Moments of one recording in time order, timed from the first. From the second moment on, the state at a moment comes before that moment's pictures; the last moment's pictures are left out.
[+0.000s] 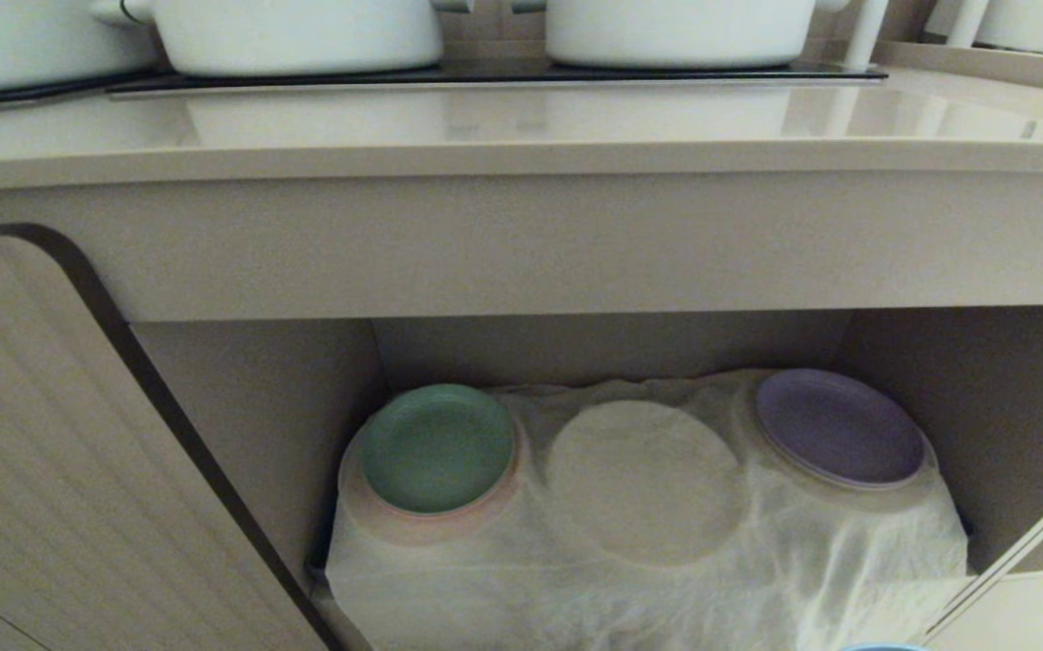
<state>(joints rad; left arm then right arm) 0.01 0.00 0.00 -0.01 0.00 -0.03 0.25 0.87 -0.58 0.92 0.14 0.51</state>
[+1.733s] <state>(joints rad) 0.01 0.00 0.00 -0.01 0.00 -0.03 0.26 1.15 -0.60 0.56 0.19 0.51</state>
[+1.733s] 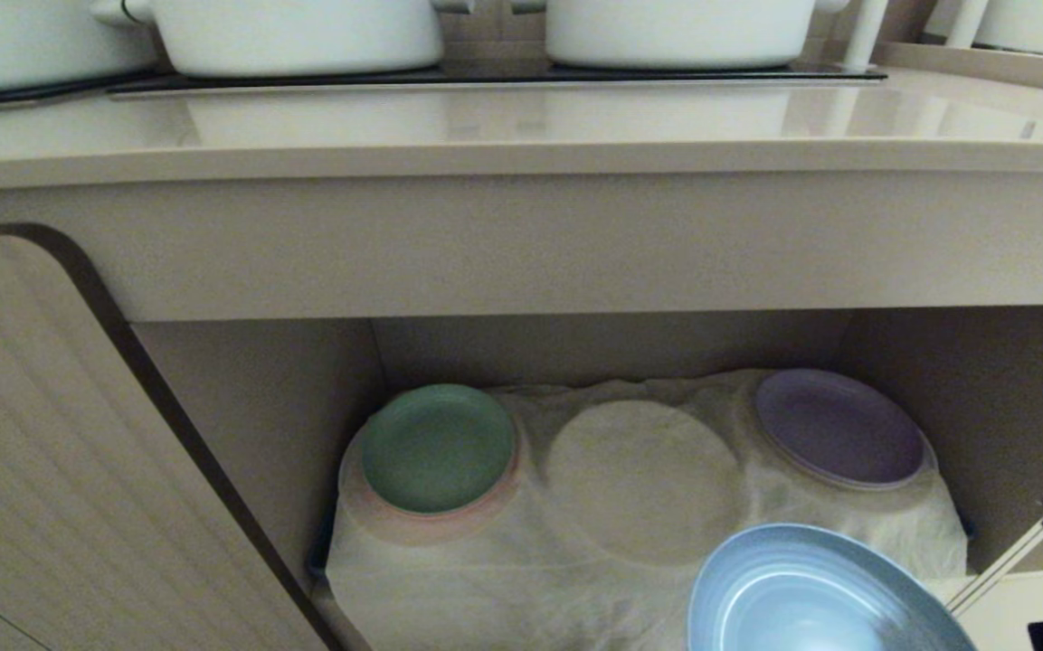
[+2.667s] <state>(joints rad) 0.01 0.00 0.00 -0.01 0.00 -0.03 0.26 1.57 -0.68 0.22 0.27 0.54</state>
